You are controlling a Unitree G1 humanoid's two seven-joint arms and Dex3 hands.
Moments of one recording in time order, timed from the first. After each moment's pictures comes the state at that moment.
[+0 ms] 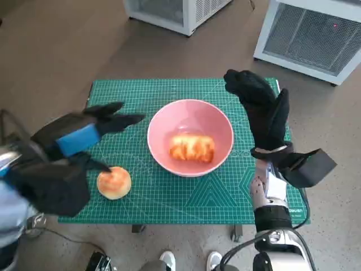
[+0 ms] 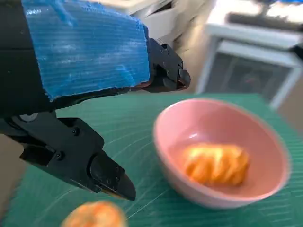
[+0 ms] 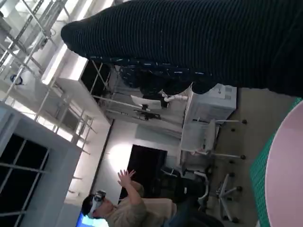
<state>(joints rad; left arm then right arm) -0.37 0.88 0.06 -0.36 0.27 0.21 -0.82 -0.73 -0.02 -0.20 0.79 0.35 -0.74 0.57</state>
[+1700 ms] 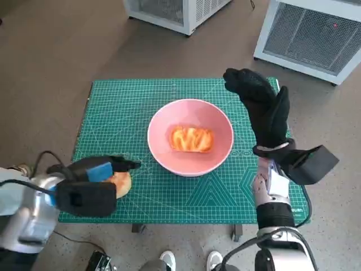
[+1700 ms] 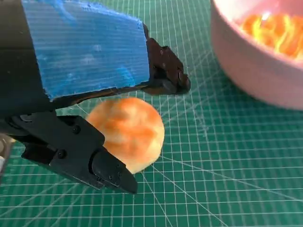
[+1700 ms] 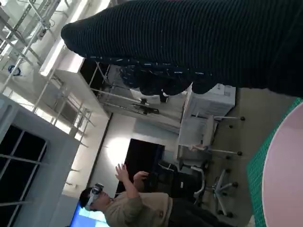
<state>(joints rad) -0.25 0.79 -0.21 -0.03 0.44 0.05 -0.64 -0.75 -0.03 -0.21 0.81 0.35 -0.74 0.60</state>
